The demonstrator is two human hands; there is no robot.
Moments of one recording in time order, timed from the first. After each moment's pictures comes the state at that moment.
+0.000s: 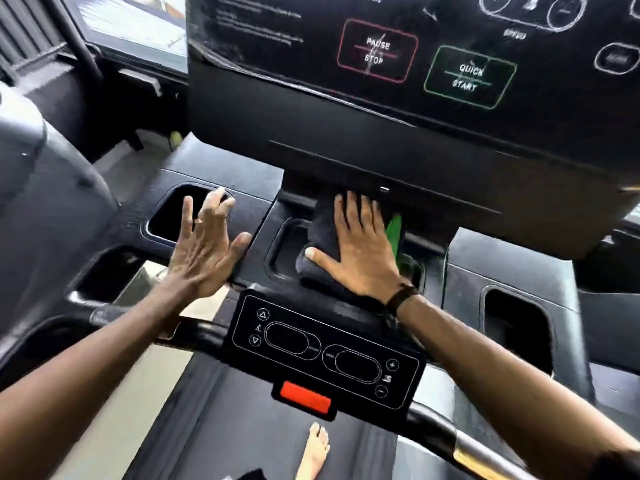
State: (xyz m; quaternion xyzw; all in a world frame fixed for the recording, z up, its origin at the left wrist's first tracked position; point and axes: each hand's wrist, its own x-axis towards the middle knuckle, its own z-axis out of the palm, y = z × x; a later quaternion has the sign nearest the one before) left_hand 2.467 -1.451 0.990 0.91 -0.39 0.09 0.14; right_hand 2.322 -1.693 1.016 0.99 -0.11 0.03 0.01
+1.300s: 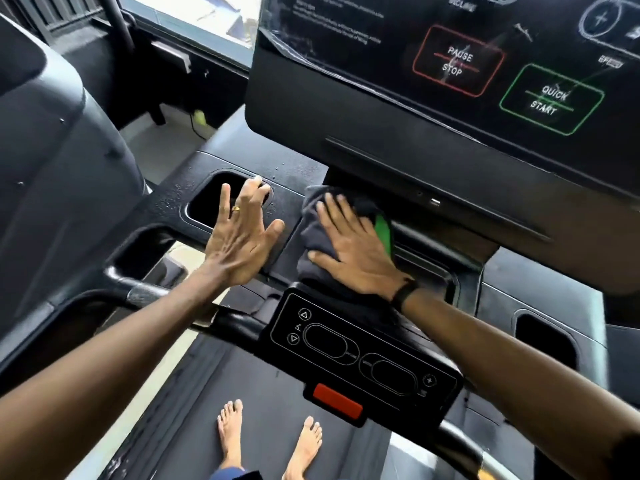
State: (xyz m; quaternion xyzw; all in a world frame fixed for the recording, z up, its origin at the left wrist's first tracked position) left_hand 2.469 -1.447 0.992 0.92 -0.34 0.07 0.18; right_hand 2.367 -1.653 1.020 1.00 0.01 -0.03 -0.05
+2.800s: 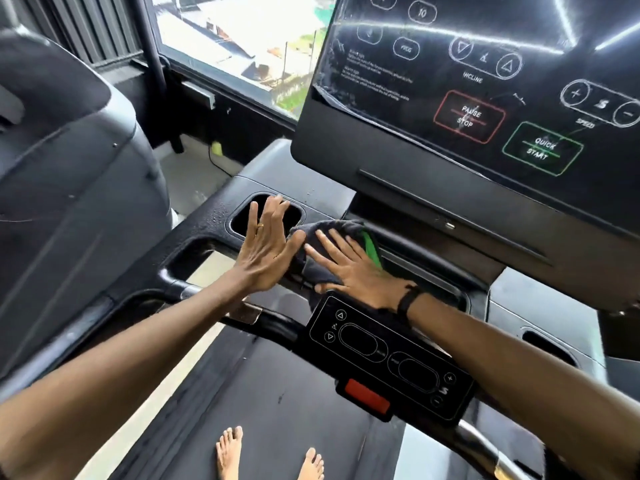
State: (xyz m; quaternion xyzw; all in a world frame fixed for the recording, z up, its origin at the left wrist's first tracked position) left_hand 2.464 -1.422 1.007 0.90 -0.34 0.06 0.28; right_hand 2.368 -1.616 1.032 0.98 0.15 -0.12 0.05
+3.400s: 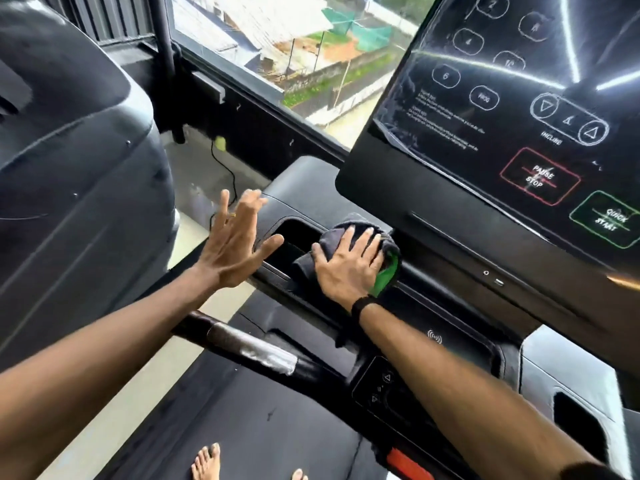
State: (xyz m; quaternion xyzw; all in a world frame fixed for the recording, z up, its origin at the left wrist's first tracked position) left_hand 2.556 -1.341 1.007 0.90 -0.35 0.09 0.24; right_hand 2.471 -1.529 1.018 0.95 -0.30 -0.01 -0.04
